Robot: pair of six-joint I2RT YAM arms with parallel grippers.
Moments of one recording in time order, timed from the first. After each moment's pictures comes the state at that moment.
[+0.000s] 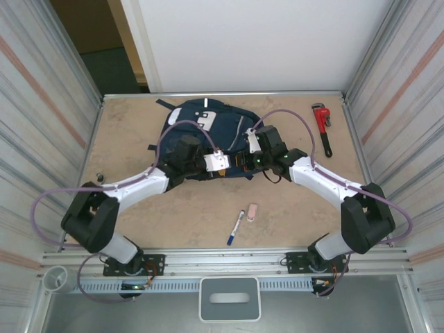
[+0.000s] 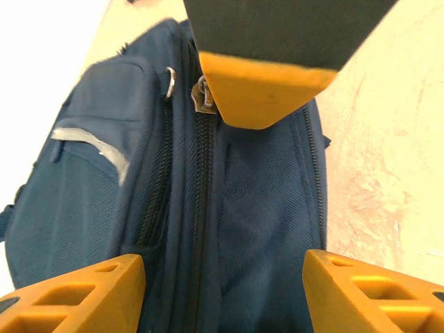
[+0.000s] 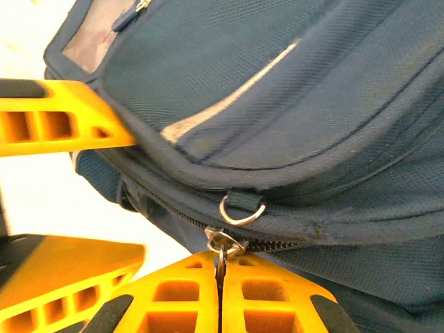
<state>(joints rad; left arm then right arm) -0.63 1.53 0.89 0.04 0.26 0.82 0.57 1.47 1.00 -0.29 -0.26 0.37</state>
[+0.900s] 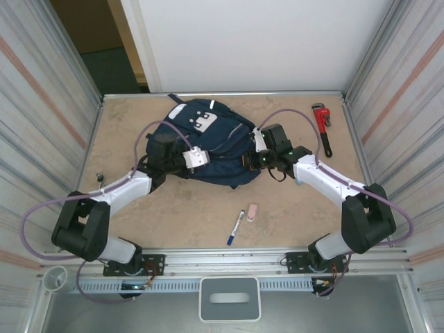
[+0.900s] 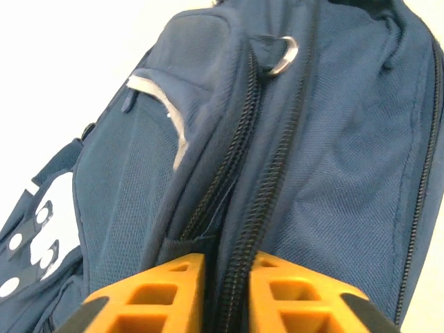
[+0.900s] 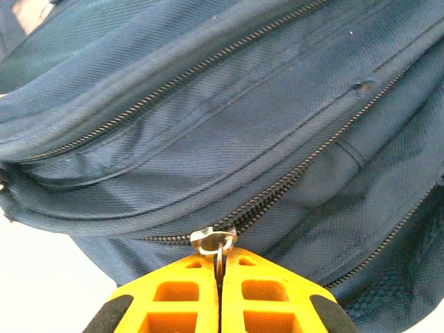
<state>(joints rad) -0.41 1.41 0.76 0.10 0.42 0.86 0.51 1.46 1.01 -0.37 -0.26 0.36</state>
